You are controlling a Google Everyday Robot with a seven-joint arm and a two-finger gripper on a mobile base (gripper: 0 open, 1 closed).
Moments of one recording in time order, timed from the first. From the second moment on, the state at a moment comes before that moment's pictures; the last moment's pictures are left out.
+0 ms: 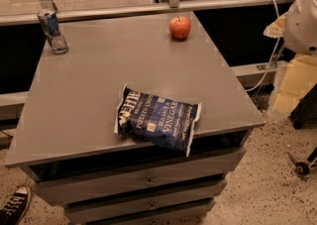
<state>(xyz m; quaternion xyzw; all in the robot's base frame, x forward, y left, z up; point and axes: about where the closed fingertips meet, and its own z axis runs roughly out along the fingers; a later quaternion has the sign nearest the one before) 0.438 -0.217 0.977 -0.60 0.78 -0.04 0.16</state>
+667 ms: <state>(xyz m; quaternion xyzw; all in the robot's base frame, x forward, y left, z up) 0.447 -0.192 0.968 -0.60 0.78 -0.01 0.18</state>
